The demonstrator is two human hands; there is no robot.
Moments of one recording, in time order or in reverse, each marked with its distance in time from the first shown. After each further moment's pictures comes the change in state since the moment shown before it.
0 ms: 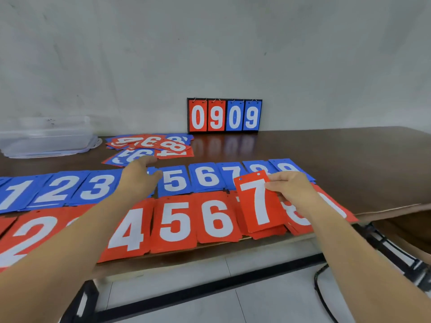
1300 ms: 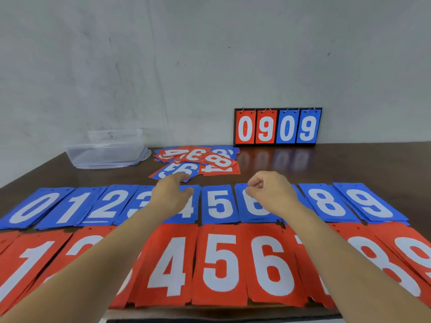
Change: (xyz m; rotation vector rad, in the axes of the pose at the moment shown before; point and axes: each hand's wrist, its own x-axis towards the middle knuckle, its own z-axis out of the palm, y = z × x) left_hand 0.040 -0.028 -0.015 0.171 -0.072 -0.060; right_hand 0.065 -0.059 0.139 -0.548 -0.142 -0.379
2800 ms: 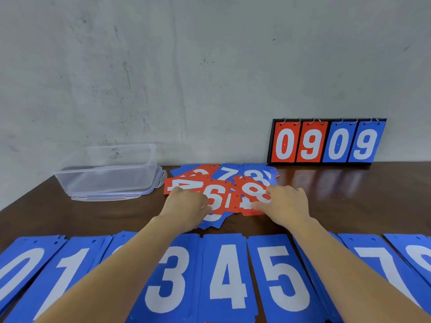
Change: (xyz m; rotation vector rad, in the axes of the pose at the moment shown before) left_hand 0.161 -0.077 -0.007 0.711 -0.188 0.276; right_hand 0.171 -0.036 0.104 -0.622 -0.043 0.034
